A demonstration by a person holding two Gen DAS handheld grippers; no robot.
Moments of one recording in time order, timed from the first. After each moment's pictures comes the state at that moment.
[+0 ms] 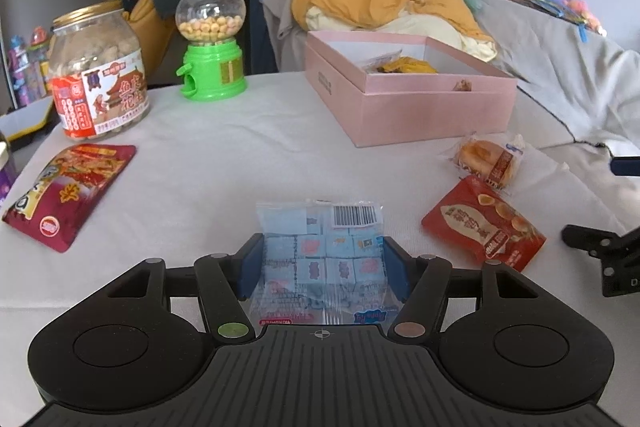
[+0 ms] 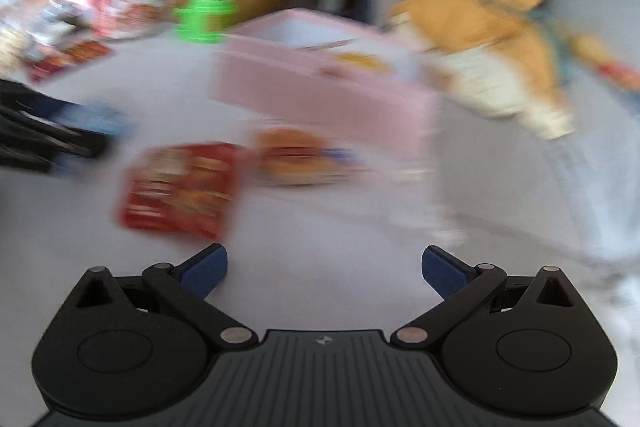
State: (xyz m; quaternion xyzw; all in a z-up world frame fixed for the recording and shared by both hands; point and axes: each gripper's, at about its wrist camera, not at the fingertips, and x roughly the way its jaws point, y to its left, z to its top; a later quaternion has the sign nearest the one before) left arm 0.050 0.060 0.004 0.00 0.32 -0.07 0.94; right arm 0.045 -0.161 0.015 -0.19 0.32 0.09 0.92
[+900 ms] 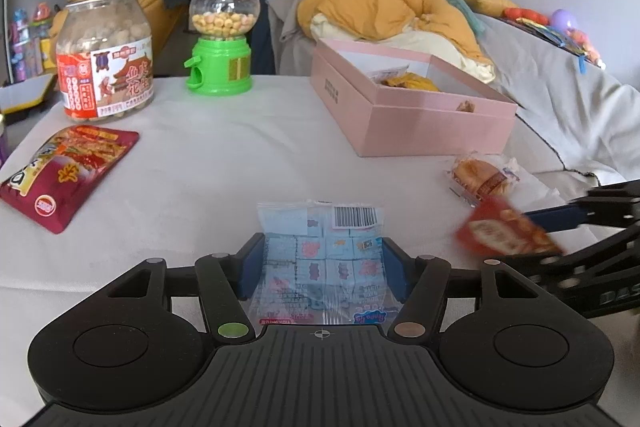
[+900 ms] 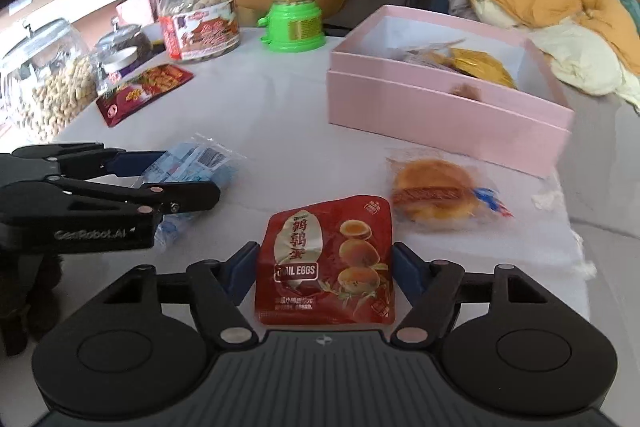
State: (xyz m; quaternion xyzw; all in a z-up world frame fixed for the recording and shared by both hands) left arm 0.048 0.074 0.004 -0.05 0.32 -0.08 0.94; right arm 0.078 -0.115 0.024 -0.08 0.39 0.24 0.89
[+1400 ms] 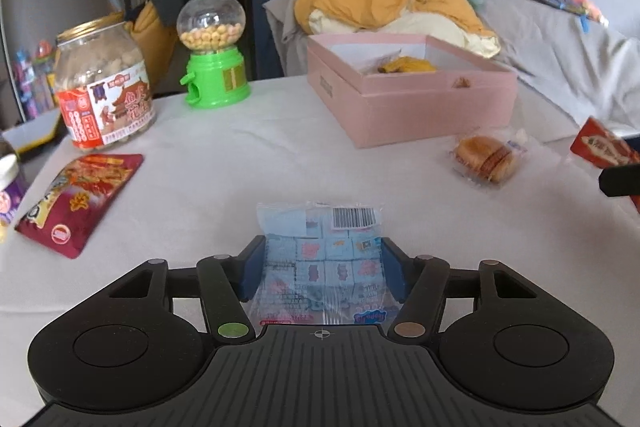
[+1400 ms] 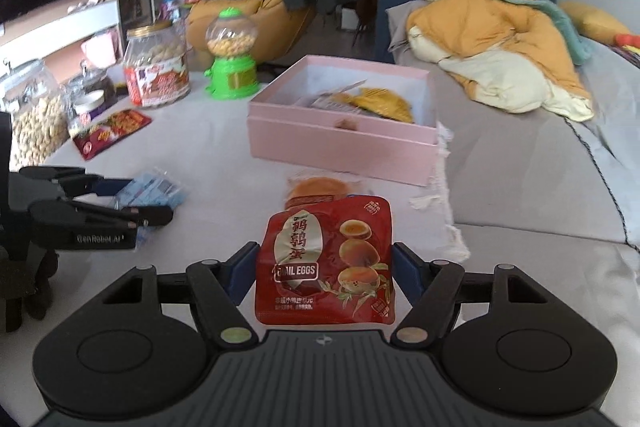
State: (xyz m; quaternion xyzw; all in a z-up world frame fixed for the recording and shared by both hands) left arm 0.046 0.052 0.012 0.01 0.32 -0.06 0.94; right arm 0.038 -0.187 0.065 -0.06 0.33 0.18 0.92
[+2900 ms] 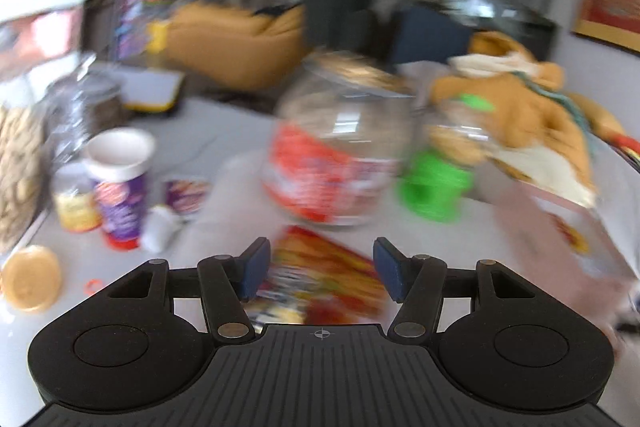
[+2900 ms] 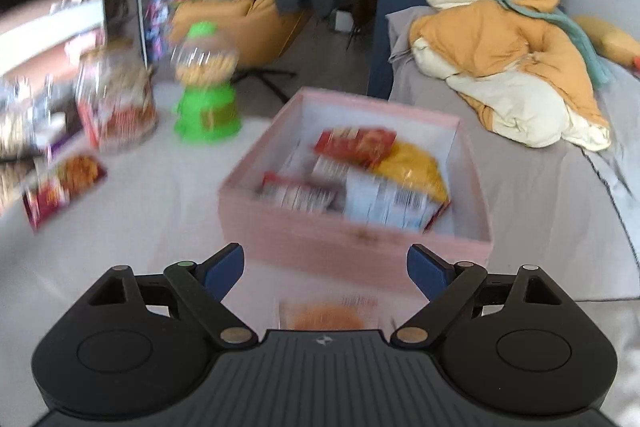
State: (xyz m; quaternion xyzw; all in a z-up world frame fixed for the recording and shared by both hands) left arm 0.099 0.276 0.039 -0.17 0.27 0.08 0.95; right arm 0.153 -0.118 0.063 -0.10 0.33 0.16 0.92
